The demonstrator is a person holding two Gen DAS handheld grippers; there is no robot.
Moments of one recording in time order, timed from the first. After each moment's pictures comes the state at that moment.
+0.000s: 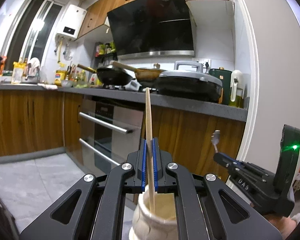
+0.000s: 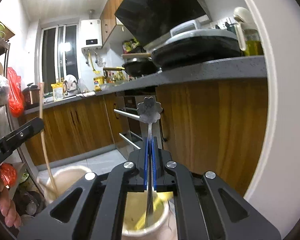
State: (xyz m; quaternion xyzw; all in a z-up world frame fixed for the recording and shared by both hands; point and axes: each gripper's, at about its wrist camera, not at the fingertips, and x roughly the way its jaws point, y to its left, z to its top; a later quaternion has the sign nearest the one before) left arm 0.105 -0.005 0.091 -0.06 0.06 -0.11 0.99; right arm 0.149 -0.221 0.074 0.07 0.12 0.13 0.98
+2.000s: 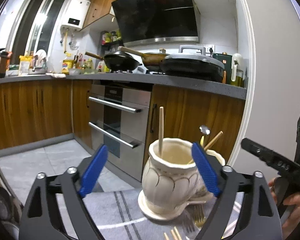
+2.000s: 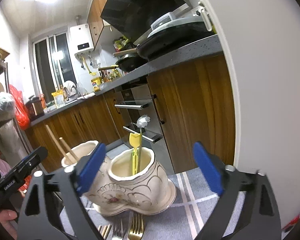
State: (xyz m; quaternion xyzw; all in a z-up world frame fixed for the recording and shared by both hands) left arm 0.060 0.003 0.062 -0.04 0.12 -0.09 0.99; right arm 0.102 -0.266 0.059 0.15 0.15 0.14 0.97
